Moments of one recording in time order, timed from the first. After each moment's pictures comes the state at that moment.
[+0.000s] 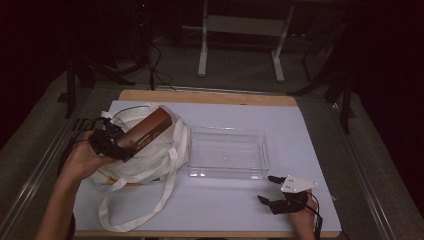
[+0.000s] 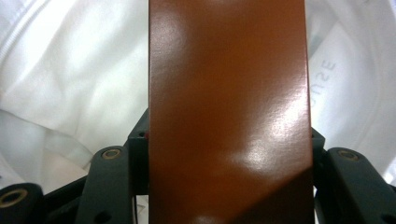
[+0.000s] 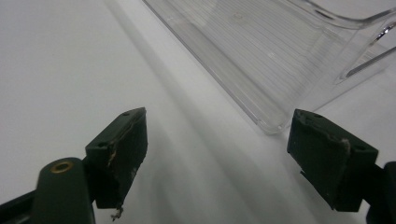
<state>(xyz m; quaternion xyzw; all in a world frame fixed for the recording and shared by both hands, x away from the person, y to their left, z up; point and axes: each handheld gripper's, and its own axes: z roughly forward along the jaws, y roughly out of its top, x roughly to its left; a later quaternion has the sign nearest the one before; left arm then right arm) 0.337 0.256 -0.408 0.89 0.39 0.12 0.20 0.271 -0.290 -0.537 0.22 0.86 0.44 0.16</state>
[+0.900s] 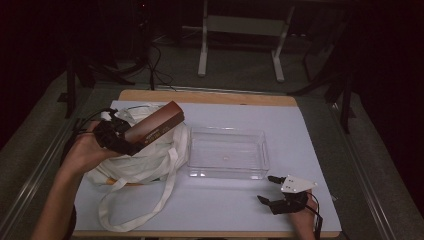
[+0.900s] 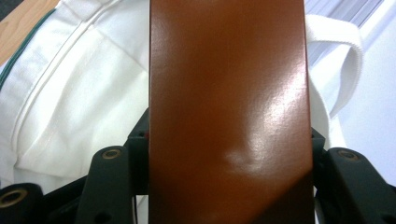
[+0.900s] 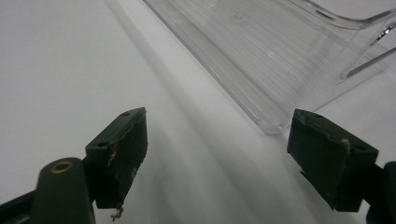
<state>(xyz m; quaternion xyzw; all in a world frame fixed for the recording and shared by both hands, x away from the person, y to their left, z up) 0.335 0.233 -0.374 0.91 0.33 0.12 0.23 0.270 -0.290 -0.537 0.22 0.86 0.44 0.16</state>
